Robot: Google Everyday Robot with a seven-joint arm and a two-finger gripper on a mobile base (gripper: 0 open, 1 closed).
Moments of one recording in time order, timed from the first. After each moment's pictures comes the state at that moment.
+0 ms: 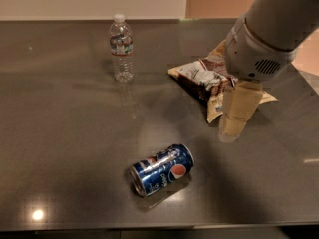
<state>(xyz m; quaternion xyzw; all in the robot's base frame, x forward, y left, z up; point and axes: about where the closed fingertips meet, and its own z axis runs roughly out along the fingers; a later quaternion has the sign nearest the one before) 0.442 -0.114 0.953 -0.69 0.70 0.02 0.16</state>
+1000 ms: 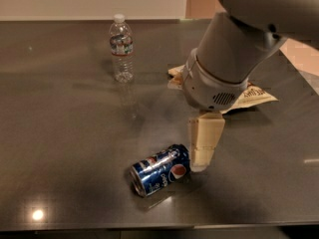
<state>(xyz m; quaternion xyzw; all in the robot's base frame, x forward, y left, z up) 0.410 -0.050 0.913 -0.76 0.63 0.05 0.14</state>
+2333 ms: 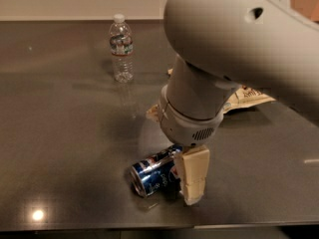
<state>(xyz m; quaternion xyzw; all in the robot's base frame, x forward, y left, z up) 0.367 -0.022 0.877 -0.83 0.55 0.03 0.10</state>
